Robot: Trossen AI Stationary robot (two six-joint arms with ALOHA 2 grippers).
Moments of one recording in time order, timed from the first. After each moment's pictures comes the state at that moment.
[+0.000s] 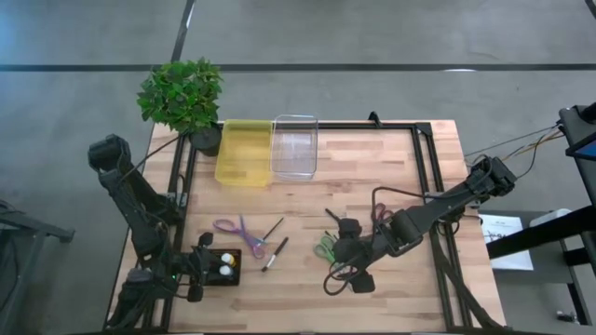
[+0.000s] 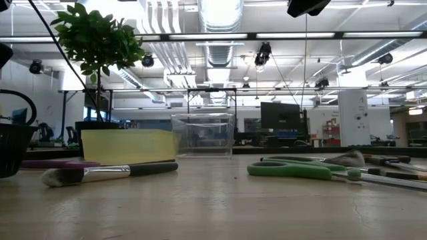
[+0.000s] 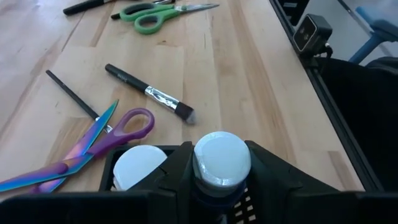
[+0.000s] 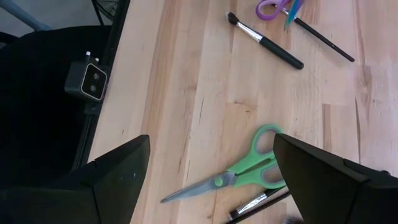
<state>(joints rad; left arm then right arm) -1.13 1.21 0.50 -0.18 -0.76 -0.85 0.50 1.57 1.31 -0.66 0.11 0.39</state>
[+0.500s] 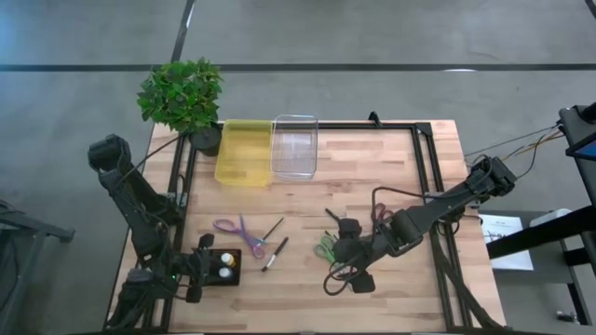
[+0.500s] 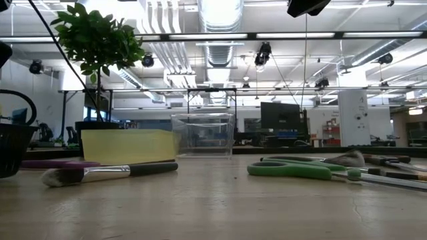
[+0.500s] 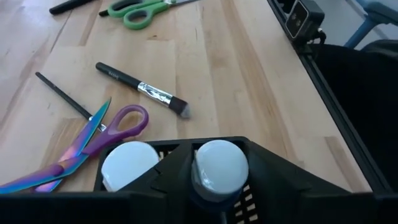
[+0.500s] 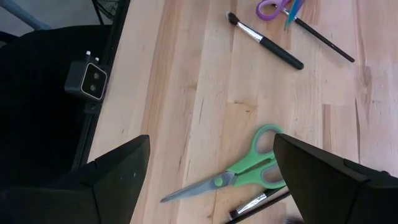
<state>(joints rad) -1.13 1.21 0.50 -0.18 -0.72 -0.80 0.50 1.57 1.31 -0.66 0.11 0.38</state>
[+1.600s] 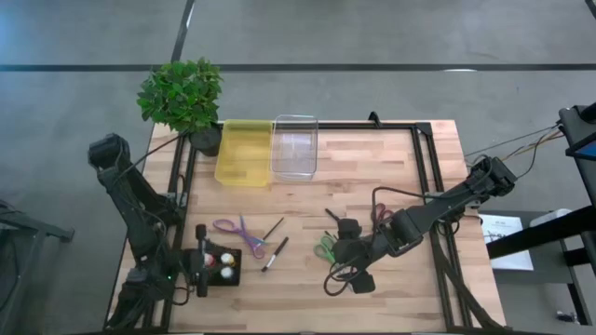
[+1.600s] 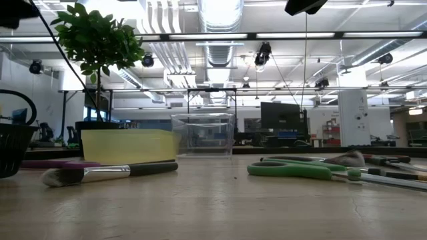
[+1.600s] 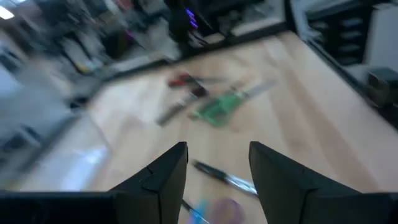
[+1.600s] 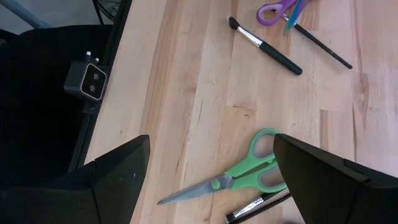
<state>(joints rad) -1.13 1.19 0.56 -0.14 -1.16 -0.42 0.50 1.57 1.31 -0.65 0.11 0.36</state>
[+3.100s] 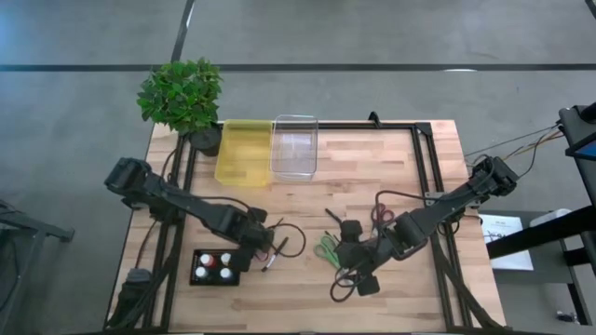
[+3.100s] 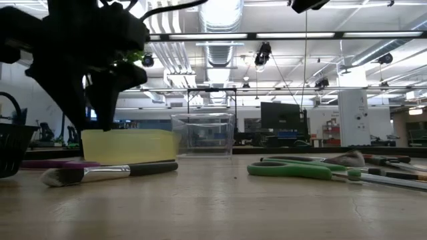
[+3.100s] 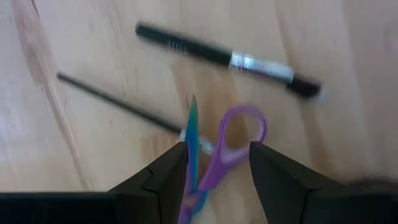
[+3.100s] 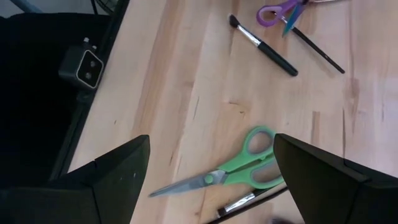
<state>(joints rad) -0.35 1.63 1.02 -0.72 -0.04 -0.06 0.53 1.56 1.30 -0.66 0.16 0.31</state>
